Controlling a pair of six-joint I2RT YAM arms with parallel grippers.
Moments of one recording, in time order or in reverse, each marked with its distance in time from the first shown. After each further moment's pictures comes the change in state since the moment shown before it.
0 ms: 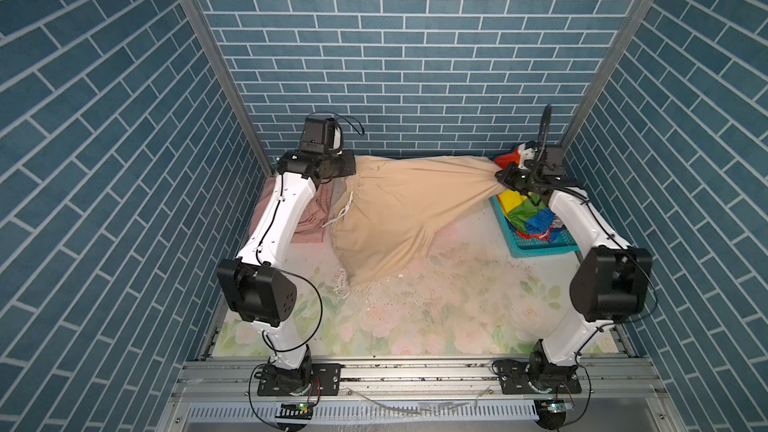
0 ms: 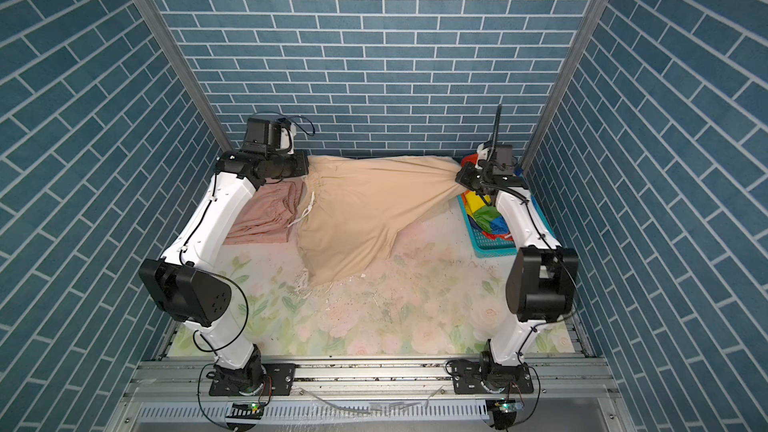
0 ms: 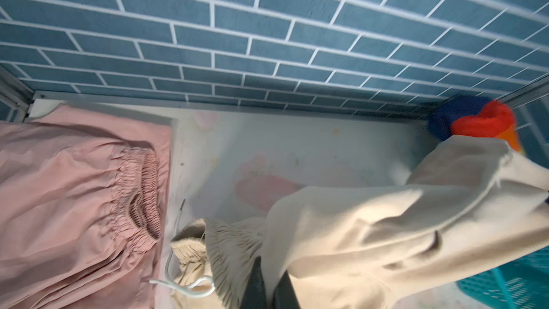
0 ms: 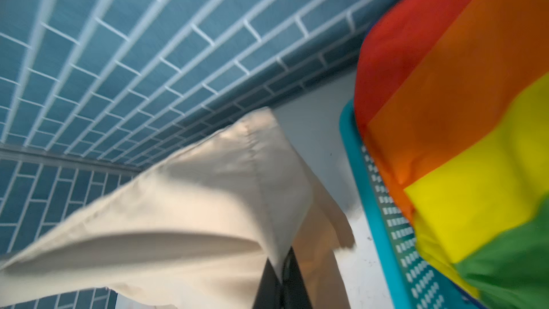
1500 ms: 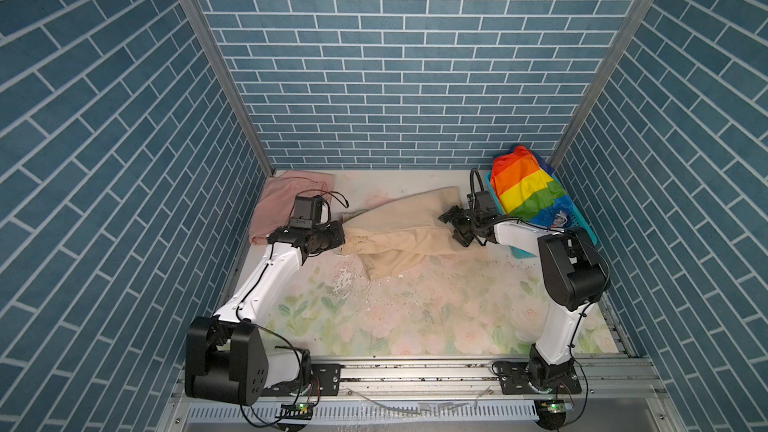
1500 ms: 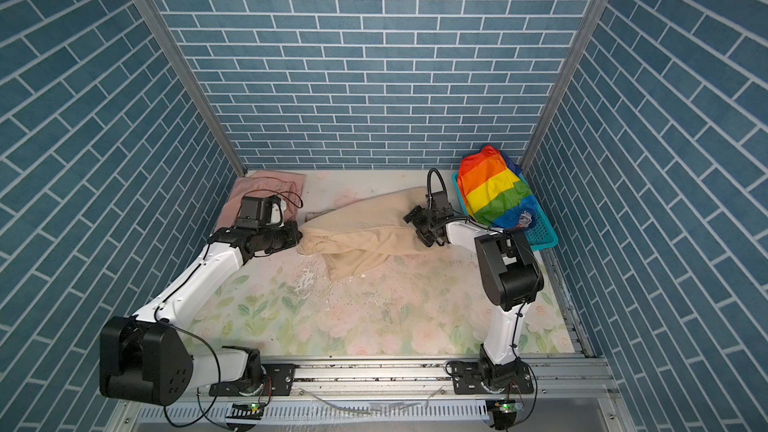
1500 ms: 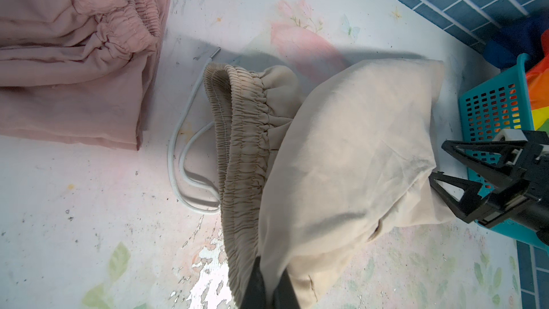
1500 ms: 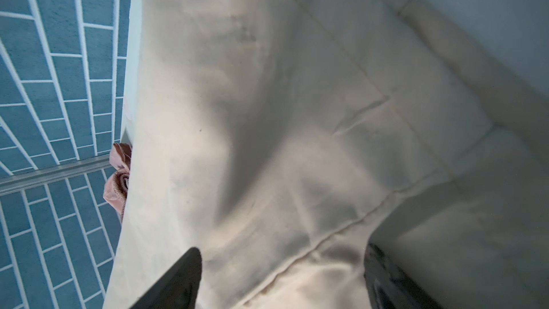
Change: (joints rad) left arm 0.051 -0.442 -0.965 0.270 0.095 -0.127; right arm 0.349 0.245 -0.353 0.336 0.076 0.669
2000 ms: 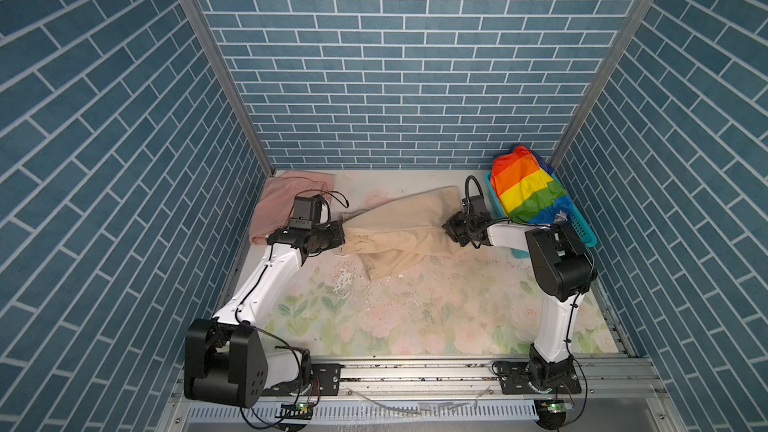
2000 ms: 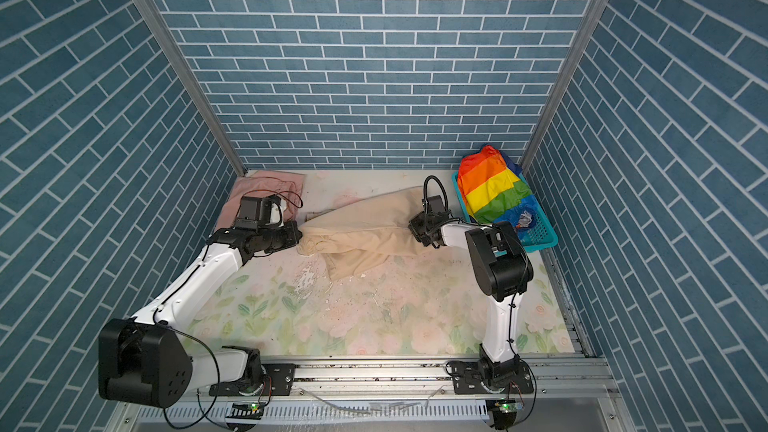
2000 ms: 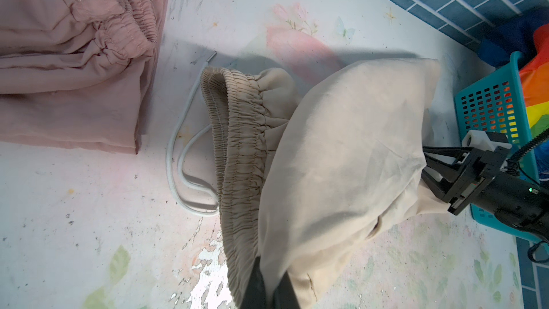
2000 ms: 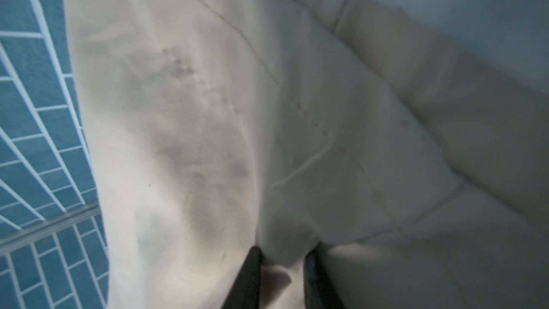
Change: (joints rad) left arm 0.000 -0.011 -0.001 0.006 0.004 0.017; right arm 0.009 0.094 -0.009 0.097 0.066 0.121
